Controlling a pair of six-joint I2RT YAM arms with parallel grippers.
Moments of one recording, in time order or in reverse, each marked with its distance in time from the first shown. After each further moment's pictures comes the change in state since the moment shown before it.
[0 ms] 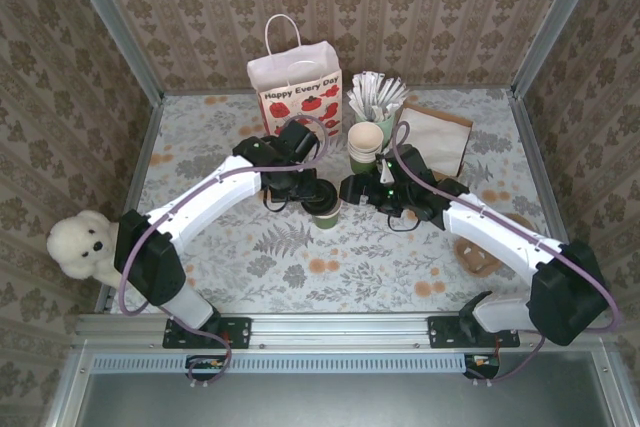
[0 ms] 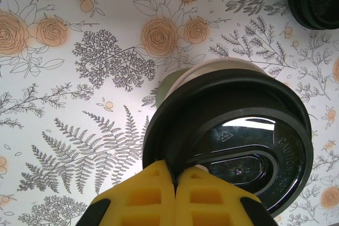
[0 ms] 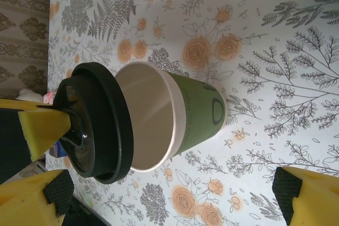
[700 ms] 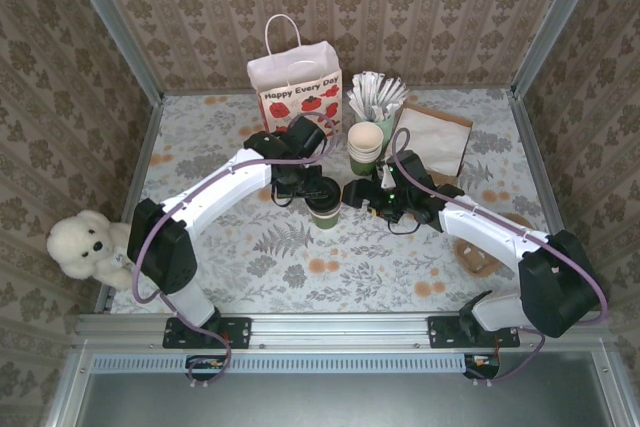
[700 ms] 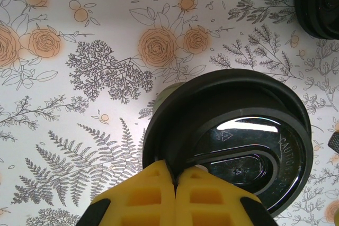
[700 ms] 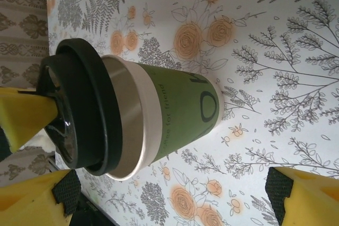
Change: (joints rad) left arm 0.000 0.086 0.065 -0.009 -0.007 0.003; right arm -0.035 0.045 -0.090 0.127 -0.087 0.043
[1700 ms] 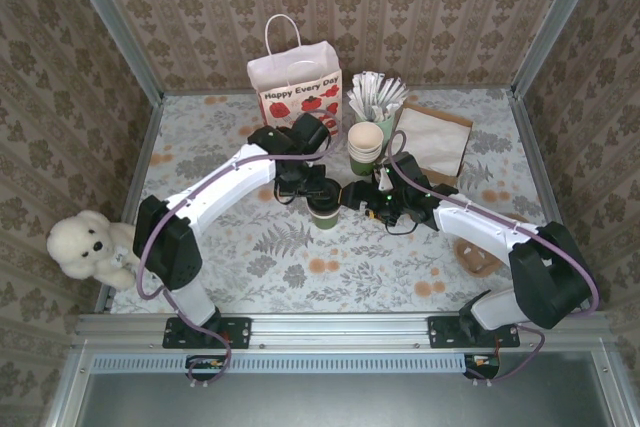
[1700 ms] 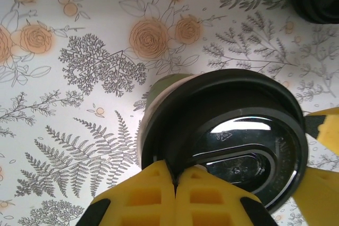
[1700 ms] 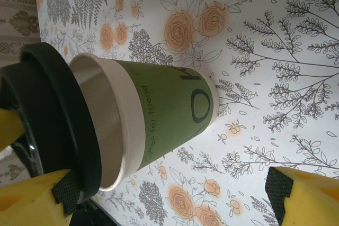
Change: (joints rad) left arm -0.011 0.036 0.081 -0.072 0.018 0.029; right arm 0.000 0.050 -0.006 0.022 -0.022 0.026
